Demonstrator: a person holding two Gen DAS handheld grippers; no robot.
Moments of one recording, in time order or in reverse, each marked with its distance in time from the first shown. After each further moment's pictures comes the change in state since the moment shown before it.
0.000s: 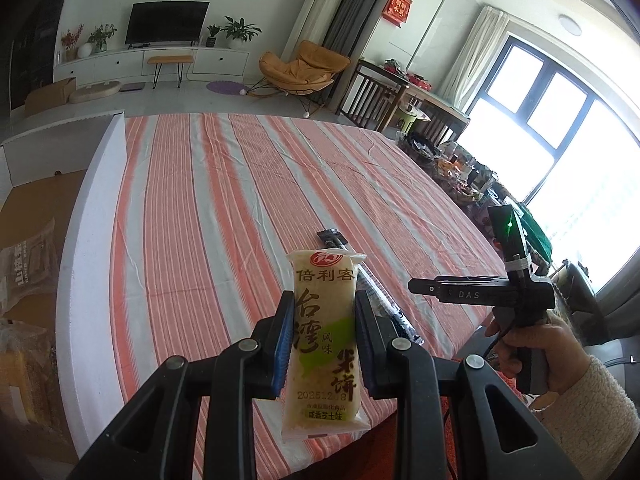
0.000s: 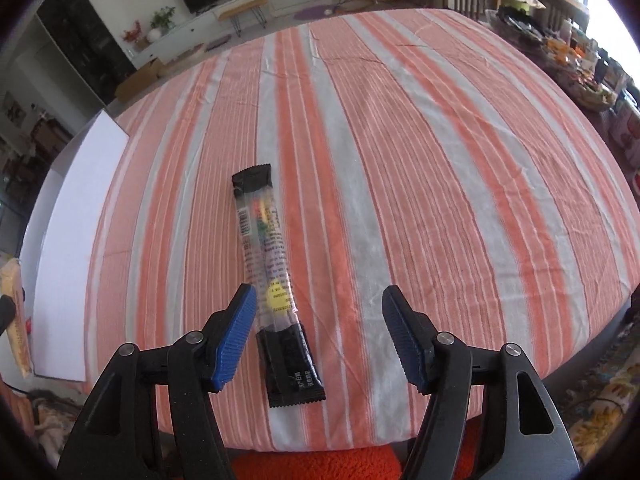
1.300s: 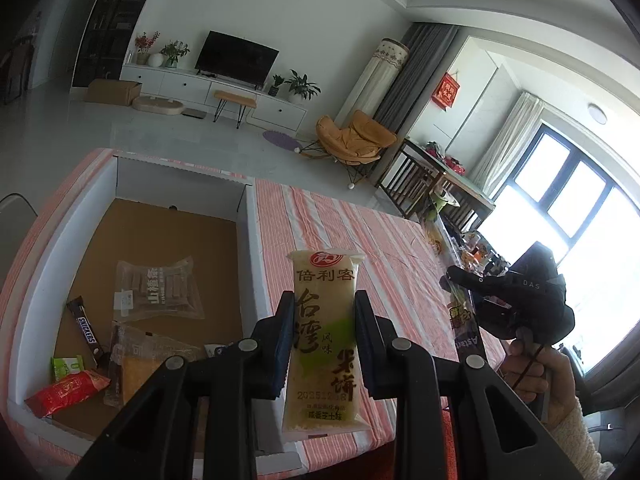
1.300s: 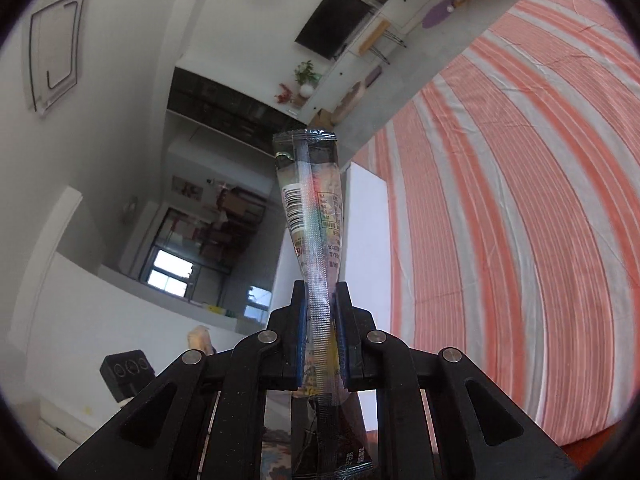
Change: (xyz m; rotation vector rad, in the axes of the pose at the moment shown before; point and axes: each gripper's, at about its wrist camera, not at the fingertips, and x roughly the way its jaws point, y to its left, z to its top) left arm -0.185 0.143 0.018 -0.210 -0.237 0.080; right arm -0.074 0.150 0.020 0.209 -0.155 0.846
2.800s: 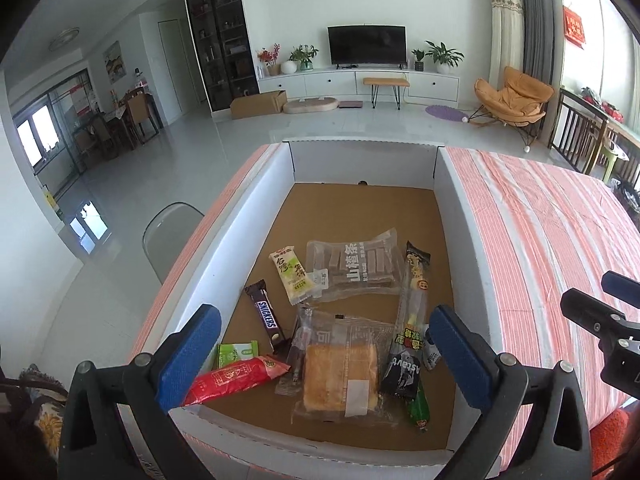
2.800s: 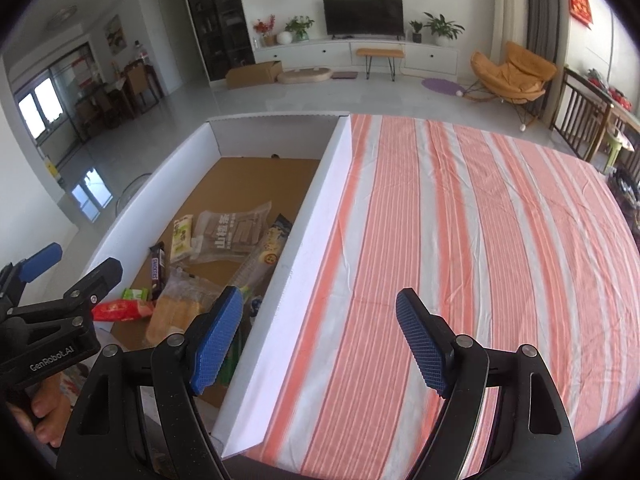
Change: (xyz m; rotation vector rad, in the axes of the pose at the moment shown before) left arm 0.043 0.041 -0.041 0.102 0.064 0.728; right arm 0.135 0.073 -0.085 -0.613 0.114 -0.671
